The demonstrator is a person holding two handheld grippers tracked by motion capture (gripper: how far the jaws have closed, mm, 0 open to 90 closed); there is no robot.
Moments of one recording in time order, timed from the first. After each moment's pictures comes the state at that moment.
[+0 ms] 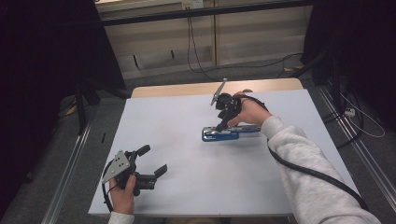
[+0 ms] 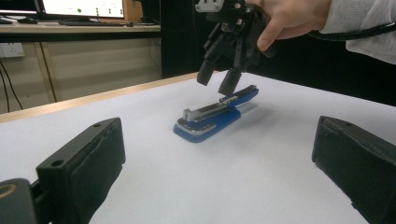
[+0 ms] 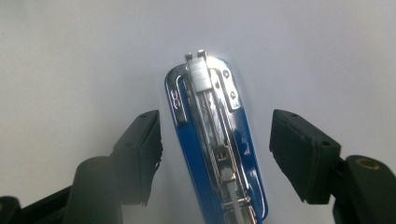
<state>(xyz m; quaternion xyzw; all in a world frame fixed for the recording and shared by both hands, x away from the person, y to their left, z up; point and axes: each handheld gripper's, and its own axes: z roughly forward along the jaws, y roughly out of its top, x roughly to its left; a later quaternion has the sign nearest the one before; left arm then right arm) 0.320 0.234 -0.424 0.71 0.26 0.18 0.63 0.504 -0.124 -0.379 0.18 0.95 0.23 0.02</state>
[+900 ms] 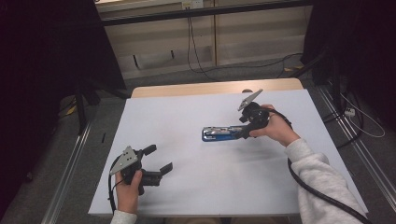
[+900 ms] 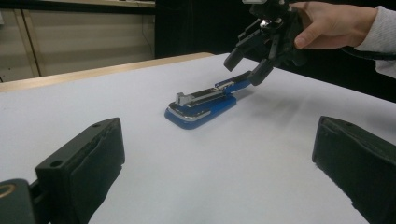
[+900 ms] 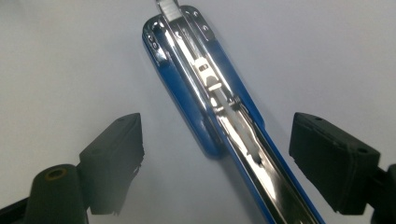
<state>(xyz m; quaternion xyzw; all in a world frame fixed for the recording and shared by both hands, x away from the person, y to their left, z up) 0.333 0.221 -0.428 0.73 0.28 0.14 0.61 0.463 -0.198 -0.405 0.28 0.91 0.31 0.05</state>
